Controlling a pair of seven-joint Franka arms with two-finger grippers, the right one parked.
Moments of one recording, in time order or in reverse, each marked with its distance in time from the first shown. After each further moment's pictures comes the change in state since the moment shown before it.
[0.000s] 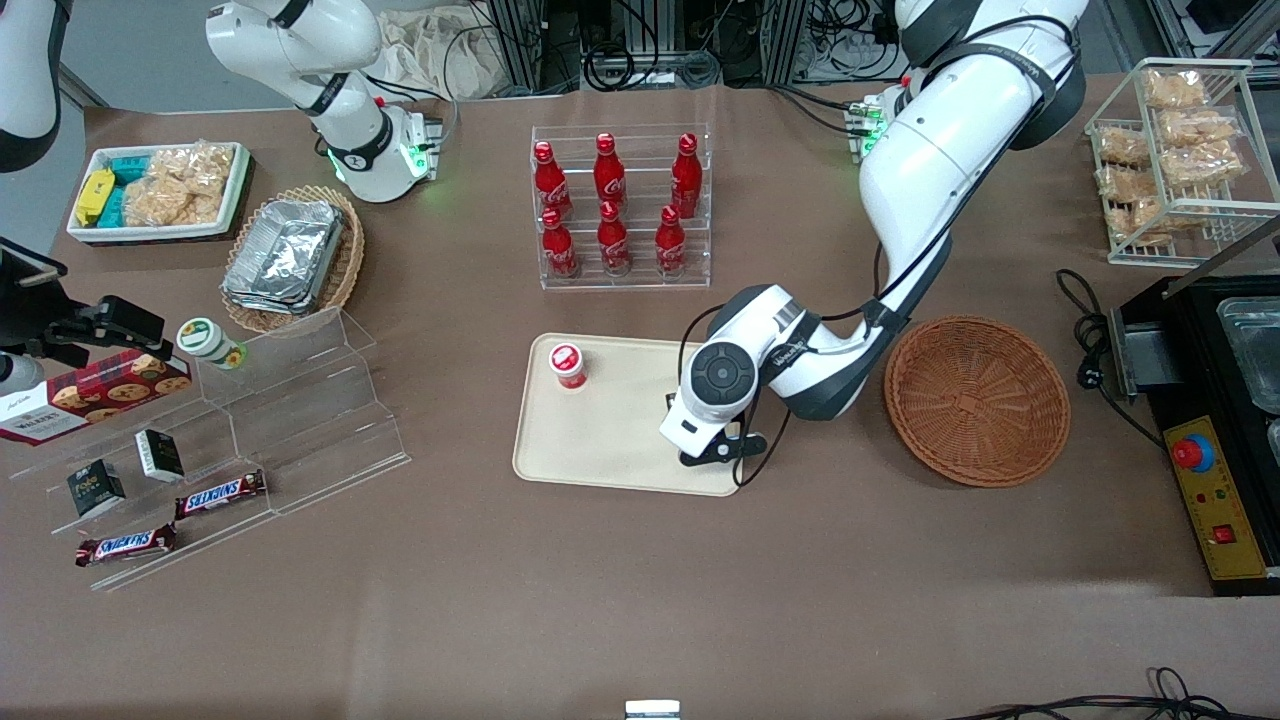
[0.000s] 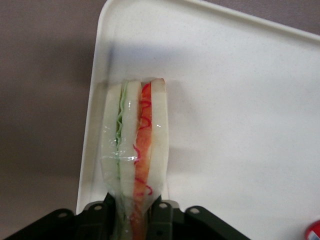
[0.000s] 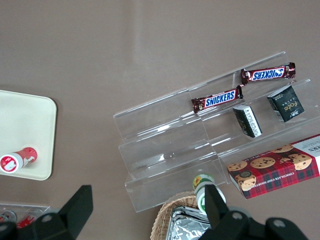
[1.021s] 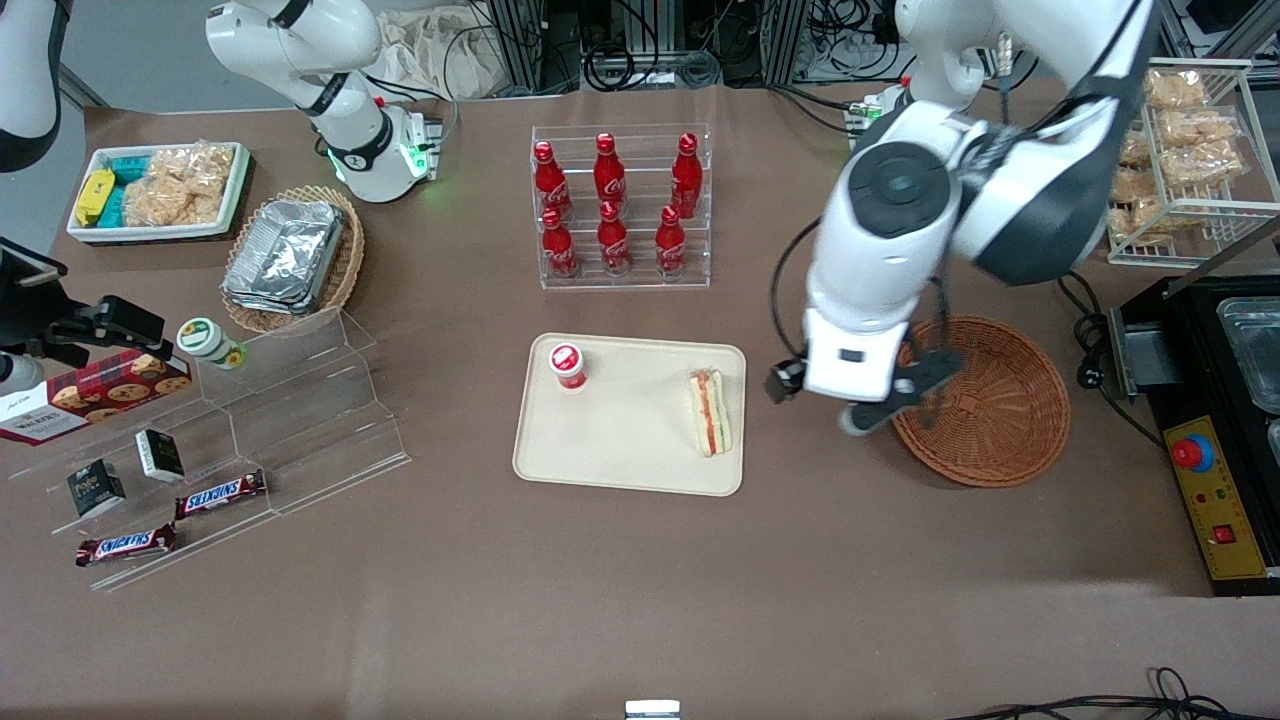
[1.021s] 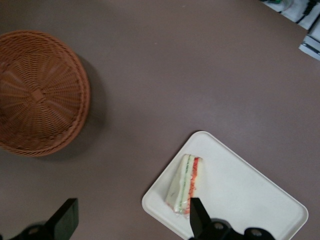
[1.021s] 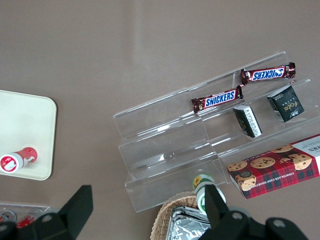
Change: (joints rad) arm 0.188 -0.482 0.002 0.056 -0.003 -0.313 -0.187
